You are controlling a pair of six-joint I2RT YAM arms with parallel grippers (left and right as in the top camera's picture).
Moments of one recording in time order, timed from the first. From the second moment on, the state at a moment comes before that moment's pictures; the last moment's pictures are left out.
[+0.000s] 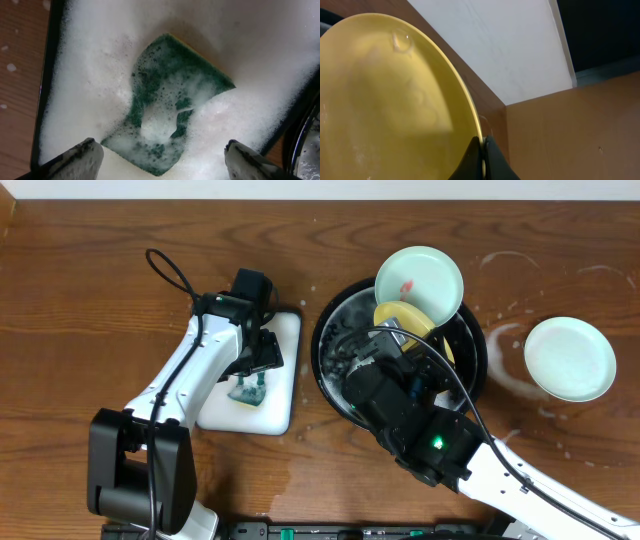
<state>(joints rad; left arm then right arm) -0.25 1.71 1.24 -1.02 -0.09 -0.53 0.94 1.26 0.96 -0.50 1.21 -0.28</state>
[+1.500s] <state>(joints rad) -0.25 1.71 1.24 -1.02 -0.09 -0.53 0.57 1.26 0.96 -0.55 0.75 0.08</state>
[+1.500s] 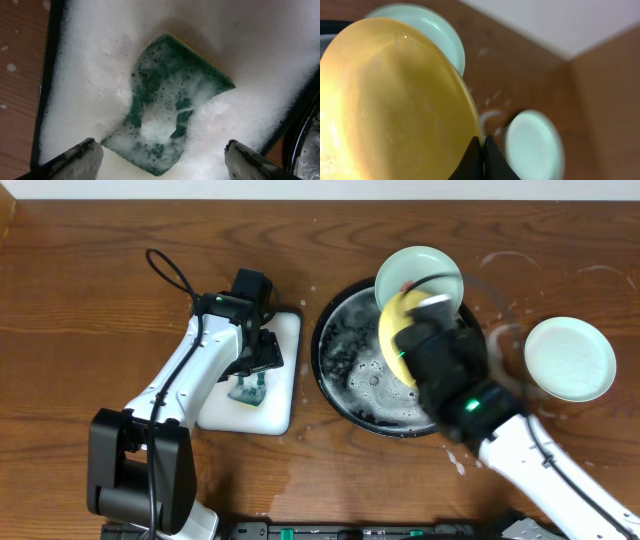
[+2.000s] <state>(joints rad) -0.25 1.71 1.24 -1.02 -0.09 -0.53 -0.47 1.24 0.96 -0.56 -0.09 0.36</state>
